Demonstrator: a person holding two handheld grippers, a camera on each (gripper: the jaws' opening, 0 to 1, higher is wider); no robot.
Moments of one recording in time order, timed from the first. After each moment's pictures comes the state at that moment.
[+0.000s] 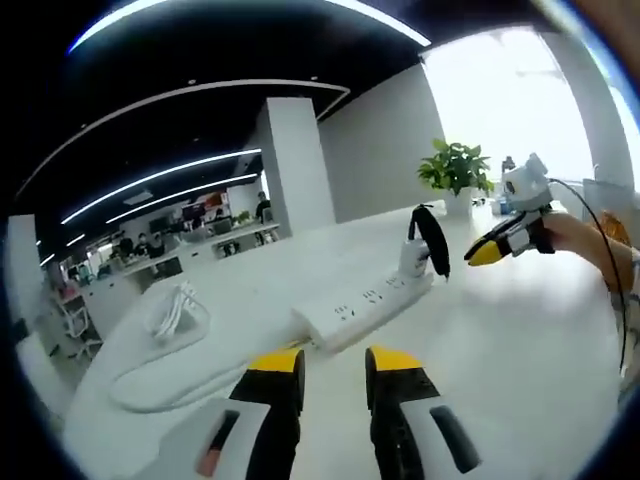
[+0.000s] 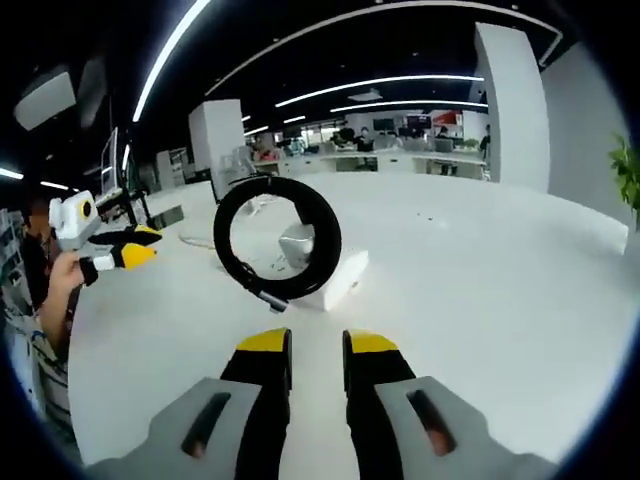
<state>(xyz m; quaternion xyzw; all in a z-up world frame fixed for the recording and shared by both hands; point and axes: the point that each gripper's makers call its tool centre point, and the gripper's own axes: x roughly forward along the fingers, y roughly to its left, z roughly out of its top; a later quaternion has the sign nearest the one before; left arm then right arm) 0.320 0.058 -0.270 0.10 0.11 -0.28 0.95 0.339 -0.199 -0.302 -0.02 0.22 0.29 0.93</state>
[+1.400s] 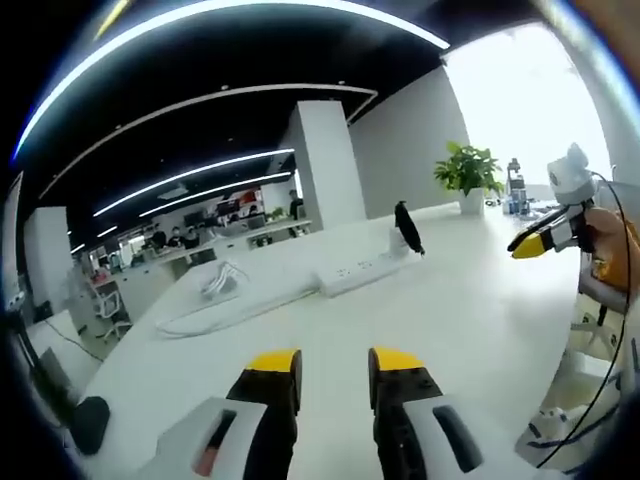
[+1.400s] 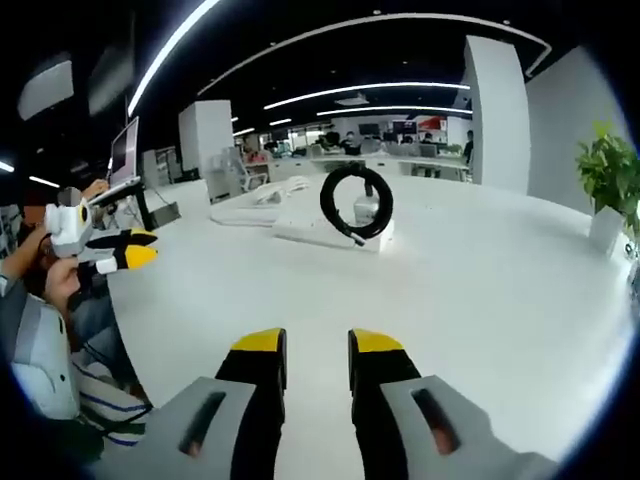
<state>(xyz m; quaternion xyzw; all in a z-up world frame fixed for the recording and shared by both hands) 0.212 0.106 -0.290 0.09 0.12 -0.21 0.97 0.198 -0.181 -0.289 -0.04 0.20 0.24 0.95</state>
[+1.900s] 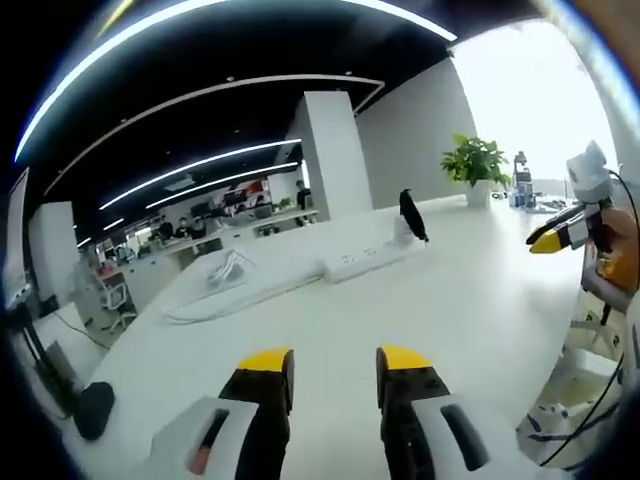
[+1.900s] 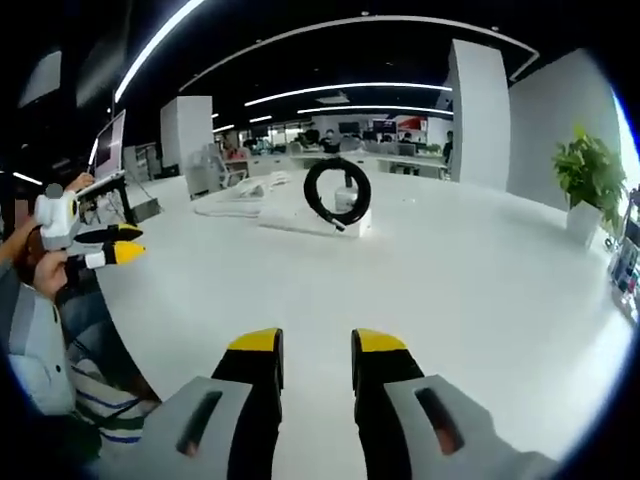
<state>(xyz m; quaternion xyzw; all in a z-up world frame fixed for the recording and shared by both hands) 0.207 0.110 -0.298 0.09 0.14 -0.19 0.97 0.180 -0.195 -0.301 -0.04 0.21 0.20 0.96</state>
